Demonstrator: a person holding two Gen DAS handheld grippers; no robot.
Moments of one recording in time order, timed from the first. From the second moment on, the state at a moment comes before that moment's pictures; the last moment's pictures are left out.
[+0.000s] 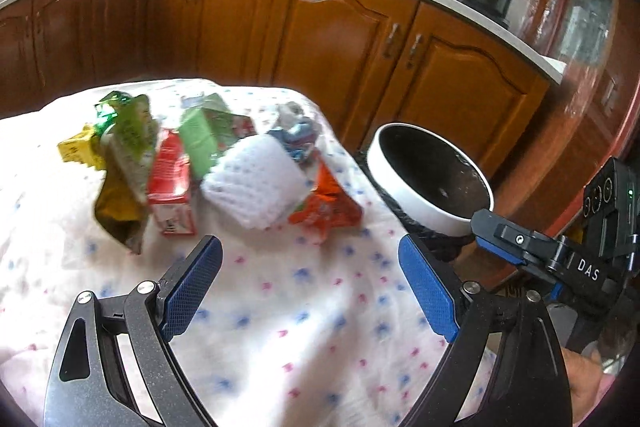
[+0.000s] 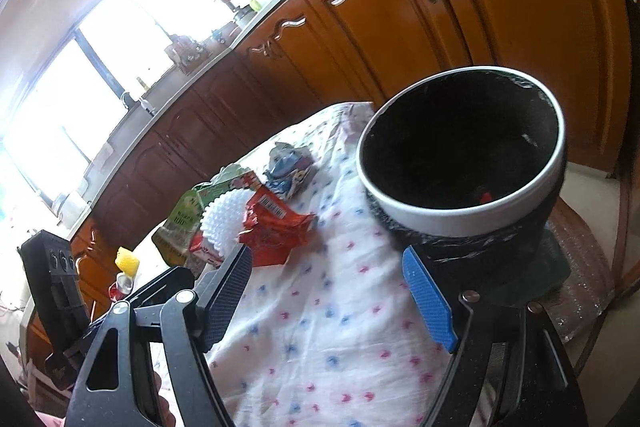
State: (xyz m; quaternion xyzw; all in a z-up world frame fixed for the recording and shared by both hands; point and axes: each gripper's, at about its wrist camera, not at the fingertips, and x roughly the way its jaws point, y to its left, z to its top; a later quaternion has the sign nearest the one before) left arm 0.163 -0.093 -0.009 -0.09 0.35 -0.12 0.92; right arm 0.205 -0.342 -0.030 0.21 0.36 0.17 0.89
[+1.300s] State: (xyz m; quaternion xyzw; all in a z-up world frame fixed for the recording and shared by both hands) left arm 0.236 -0.077 -0.027 -0.04 0.40 -0.12 0.91; right arm 0.267 -0.275 -0.051 0.03 0.40 0.29 0.87
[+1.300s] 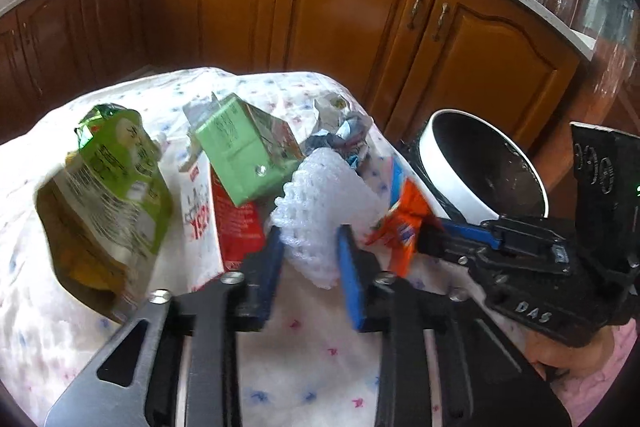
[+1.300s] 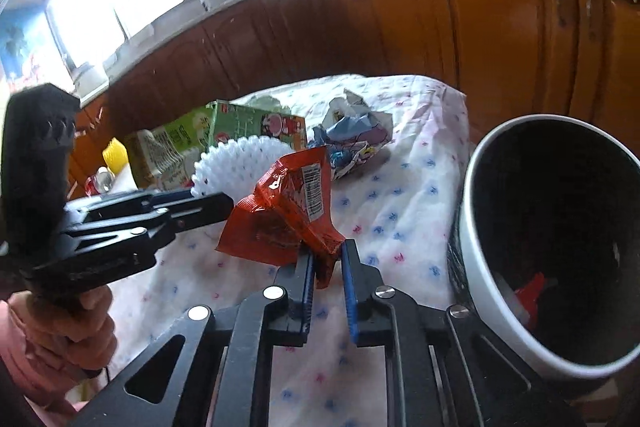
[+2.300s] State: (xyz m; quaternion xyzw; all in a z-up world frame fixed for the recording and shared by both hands) left arm 0.175 -0.129 0.014 -0.03 0.36 -0.19 0.91; right arm 0.207 -0.380 -0.018 0.15 0.35 0.18 0.91
